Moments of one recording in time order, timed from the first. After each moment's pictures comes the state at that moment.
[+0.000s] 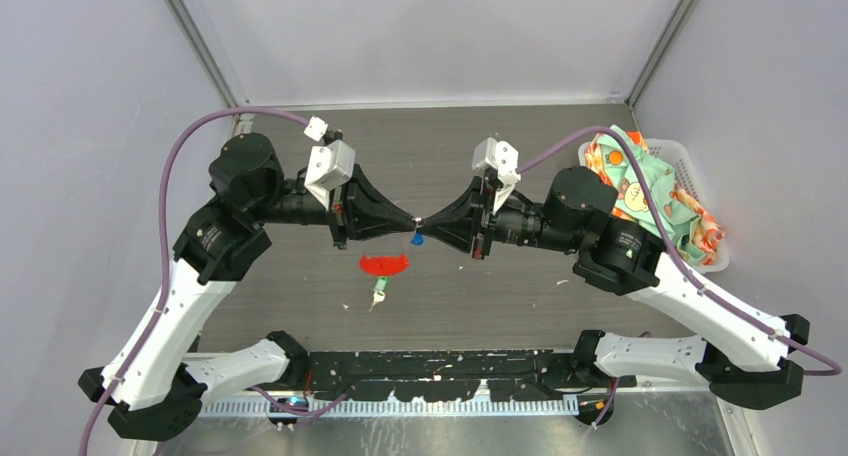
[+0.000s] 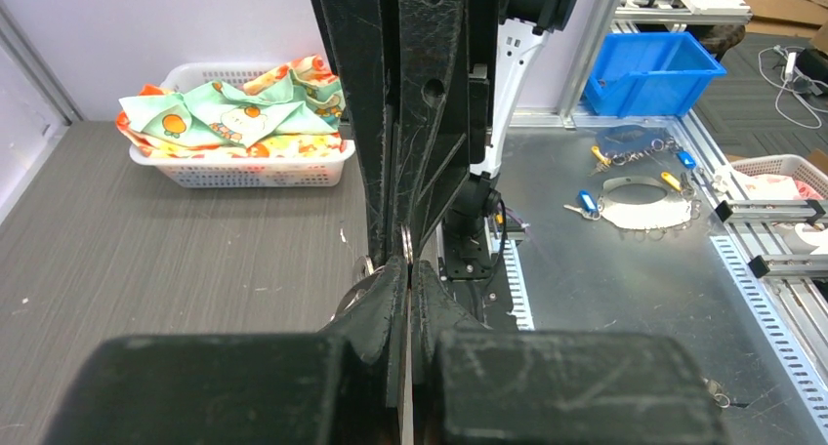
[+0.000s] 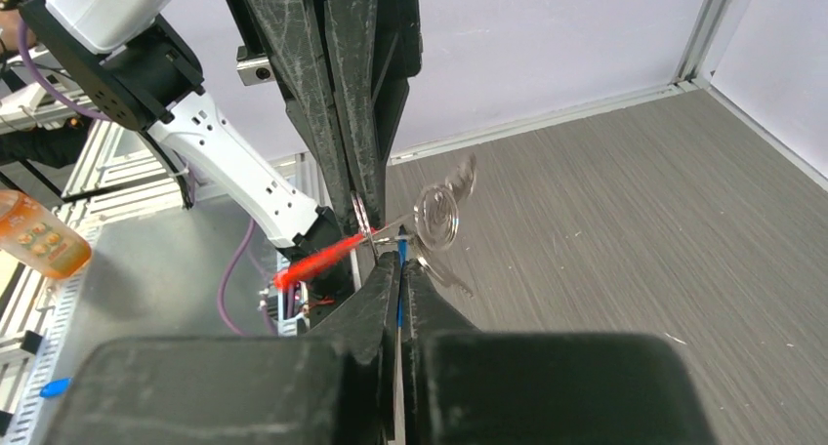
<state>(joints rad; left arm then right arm) -0.67 1.01 1.48 -0.50 0.95 0.00 1.04 1.03 1.33 -0.29 -0.31 0.12</state>
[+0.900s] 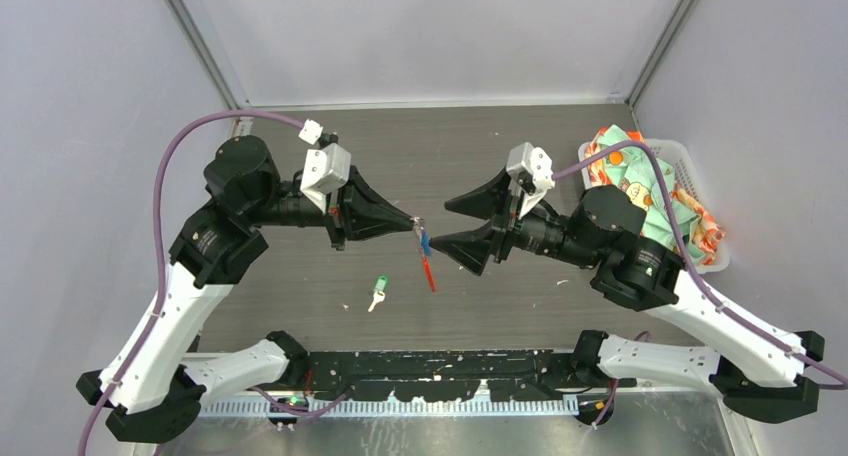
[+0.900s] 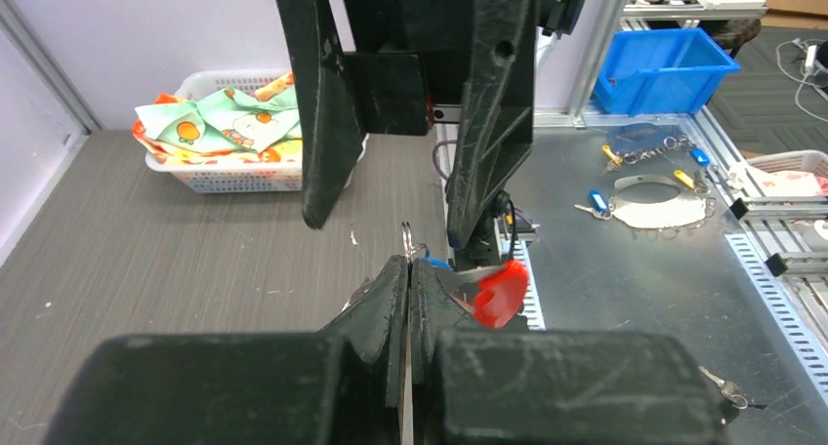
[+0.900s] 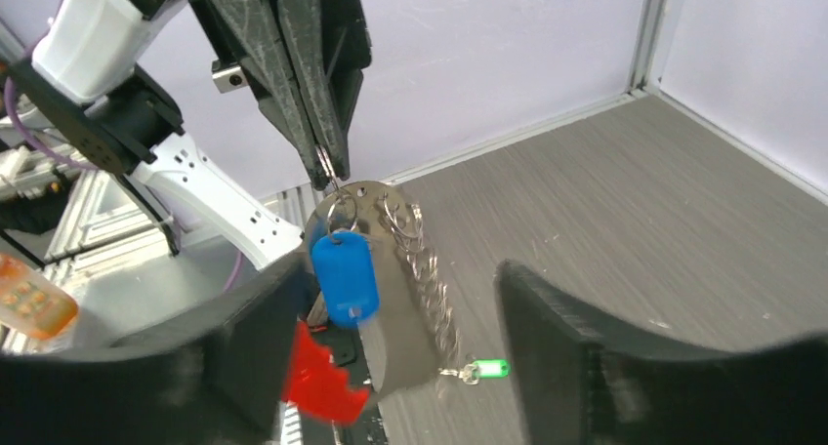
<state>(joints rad) -0.67 0.99 1.48 -0.50 0.94 0.02 1.04 0.91 1.21 -0.20 -0.21 0.19</state>
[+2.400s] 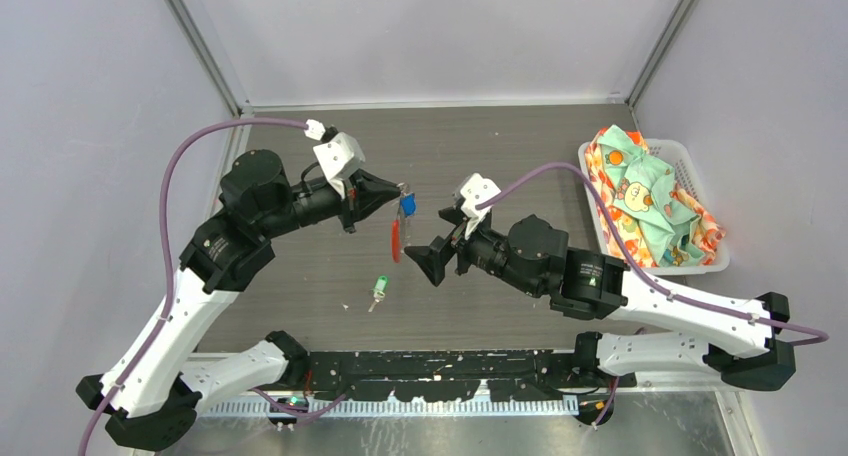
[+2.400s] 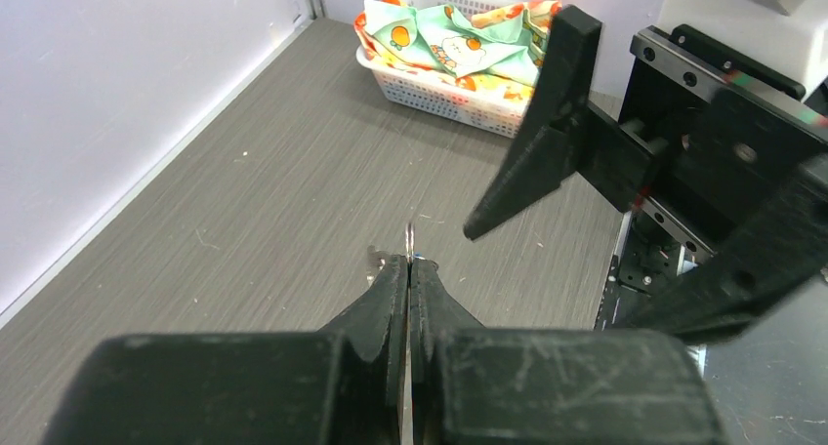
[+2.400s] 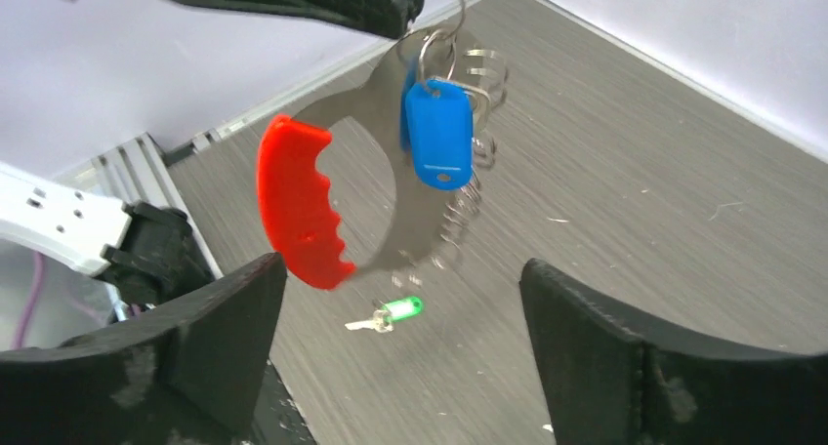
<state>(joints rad) -0.67 0.94 1.35 -0.50 0.45 0.09 1.27 1.00 1.09 -0.18 0.34 0.11</state>
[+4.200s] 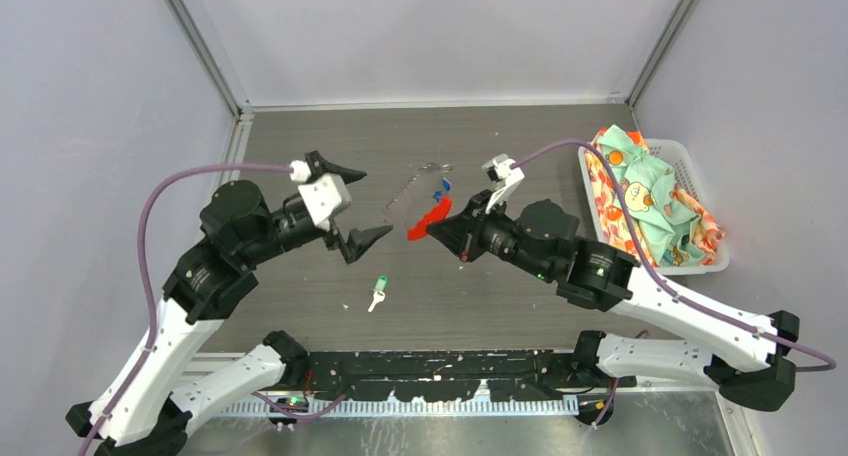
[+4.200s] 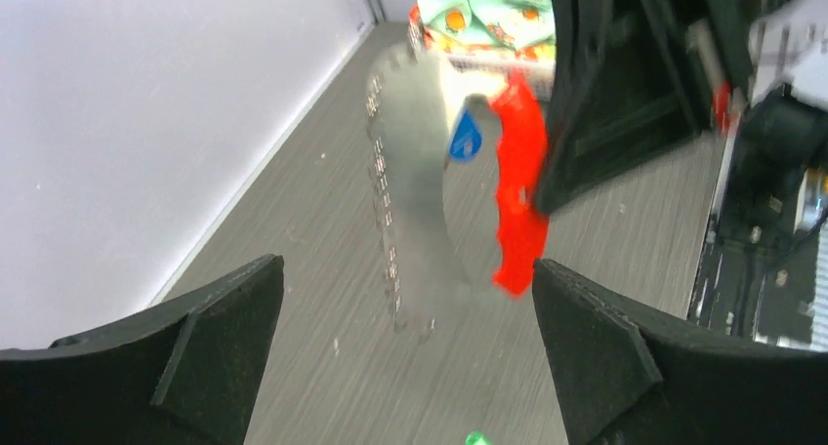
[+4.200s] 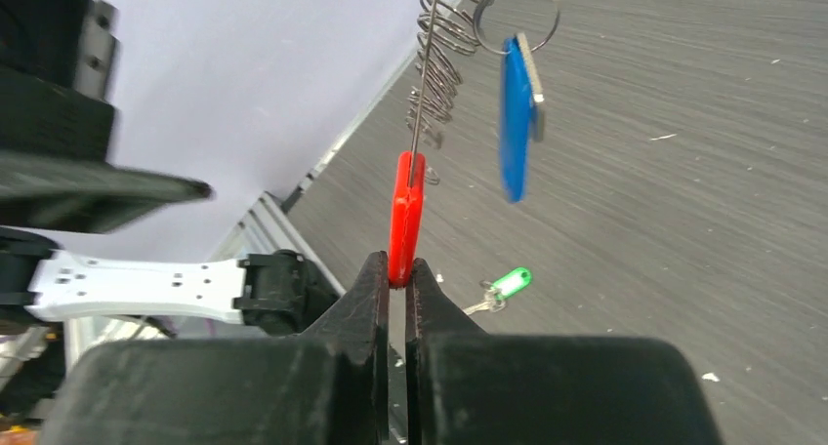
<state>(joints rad) -0.67 0.82 1.25 -0.48 0.37 0.24 1.10 0.99 1.05 -0.21 0.19 0.54</state>
